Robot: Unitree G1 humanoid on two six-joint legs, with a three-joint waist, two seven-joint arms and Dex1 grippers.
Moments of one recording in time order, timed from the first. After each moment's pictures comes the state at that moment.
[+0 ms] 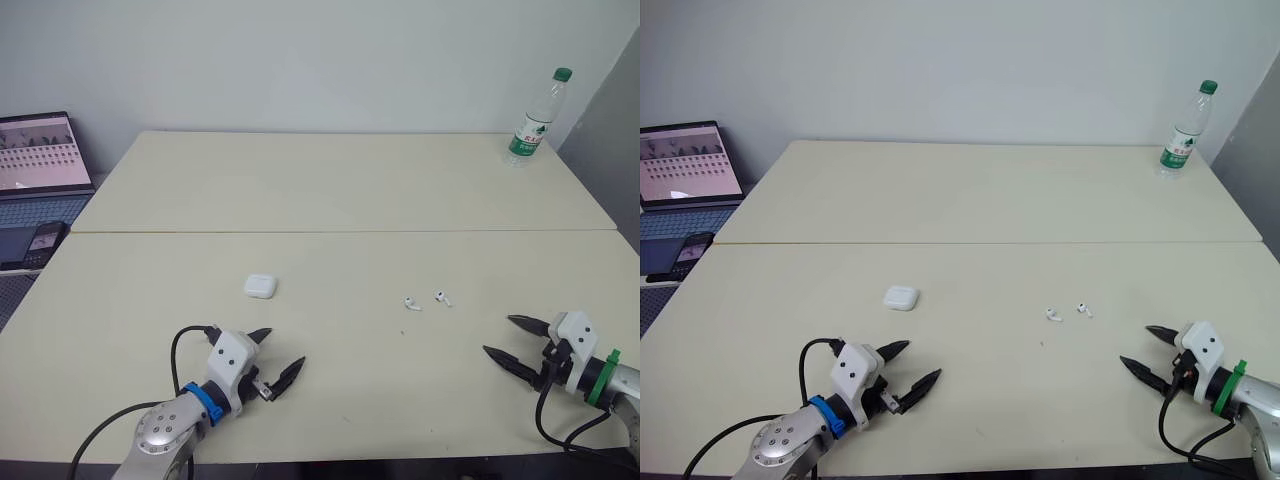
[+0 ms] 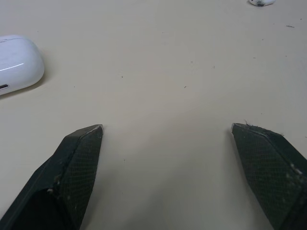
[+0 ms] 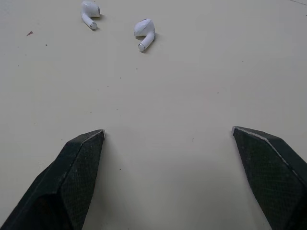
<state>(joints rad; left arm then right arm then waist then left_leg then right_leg) 0.33 0.45 0.00 -0.41 -0.22 0.23 -0.61 0.15 -0.70 -0.26 0.12 0.34 -0.02 1.00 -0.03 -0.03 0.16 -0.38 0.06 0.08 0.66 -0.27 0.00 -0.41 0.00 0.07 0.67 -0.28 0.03</state>
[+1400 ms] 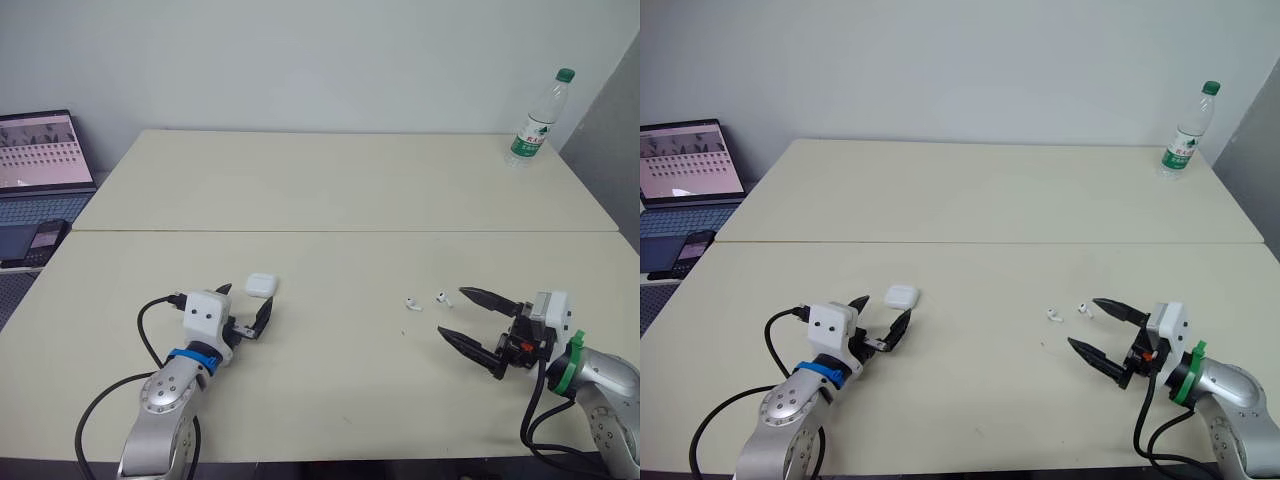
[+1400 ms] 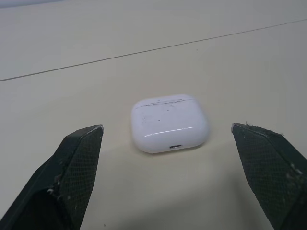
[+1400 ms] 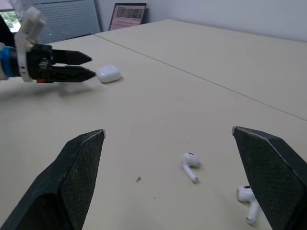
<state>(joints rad) 0.10 0.30 0.12 -0.22 -0.18 0.17 -0.34 0.17 -0.60 -0.18 -0.33 0.56 0.14 0.98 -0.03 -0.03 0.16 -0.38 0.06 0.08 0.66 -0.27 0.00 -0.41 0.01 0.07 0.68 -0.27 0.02</state>
